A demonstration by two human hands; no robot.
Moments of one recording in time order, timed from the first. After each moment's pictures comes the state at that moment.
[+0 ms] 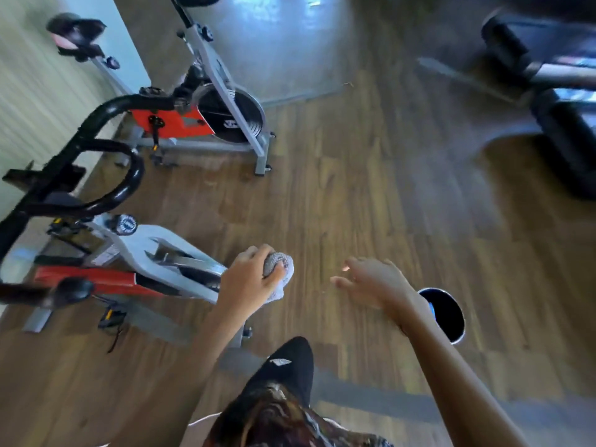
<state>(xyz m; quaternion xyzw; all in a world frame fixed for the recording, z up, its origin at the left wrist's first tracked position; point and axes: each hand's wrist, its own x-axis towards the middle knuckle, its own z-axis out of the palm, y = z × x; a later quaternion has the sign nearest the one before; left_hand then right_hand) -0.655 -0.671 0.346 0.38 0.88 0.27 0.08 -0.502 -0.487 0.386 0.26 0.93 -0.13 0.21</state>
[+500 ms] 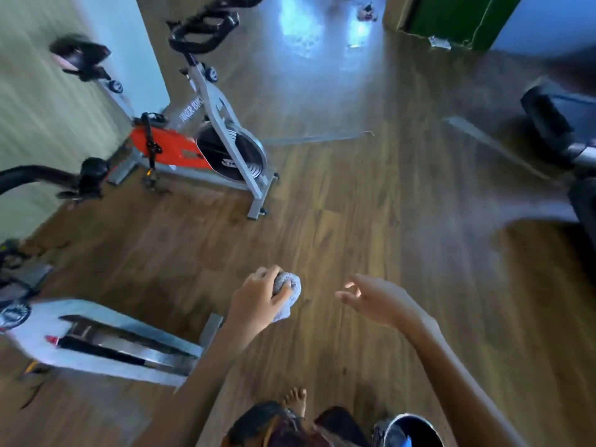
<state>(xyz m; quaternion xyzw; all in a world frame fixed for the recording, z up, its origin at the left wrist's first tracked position) -0.765 -0.378 0.326 0.29 0.90 0.31 0.10 -0.651 -0.173 0.381 0.23 0.93 -0.18 0.23</state>
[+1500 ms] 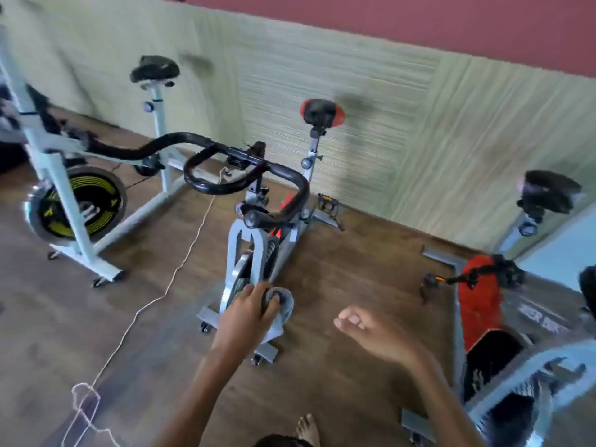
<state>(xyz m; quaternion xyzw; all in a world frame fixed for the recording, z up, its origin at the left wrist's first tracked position) -0.960 -0.311 0.369 -0.53 0.79 0.25 -0.19 -1.198 -0.217 0.379 -0.53 0.74 -0.12 0.39</state>
